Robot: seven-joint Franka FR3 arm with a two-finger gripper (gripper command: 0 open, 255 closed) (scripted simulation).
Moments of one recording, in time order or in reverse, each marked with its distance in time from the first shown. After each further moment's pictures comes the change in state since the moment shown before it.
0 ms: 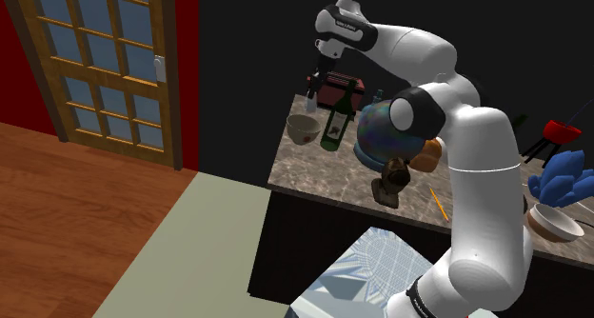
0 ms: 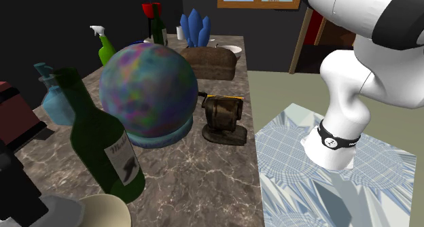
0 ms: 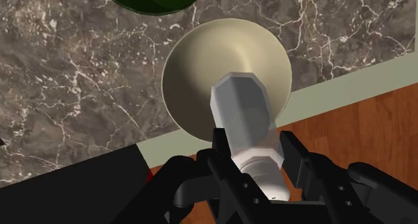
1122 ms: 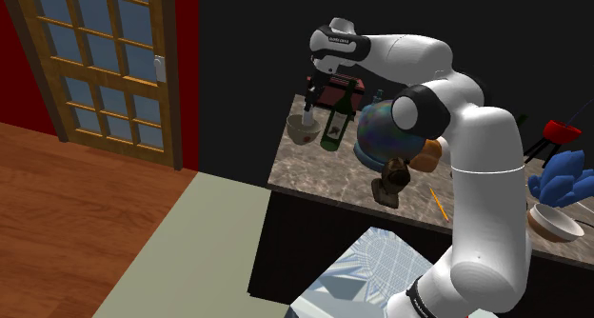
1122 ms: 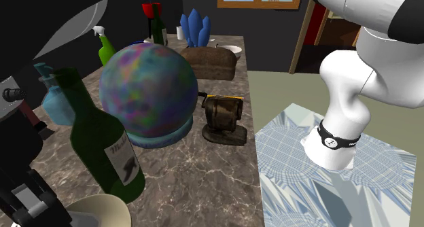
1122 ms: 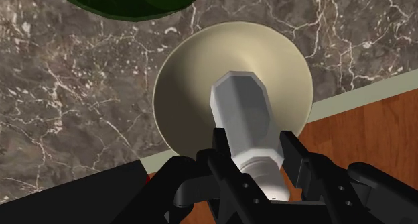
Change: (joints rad) arm 0.038 -0.032 -0.002 -0.202 -0.003 0.165 -0.024
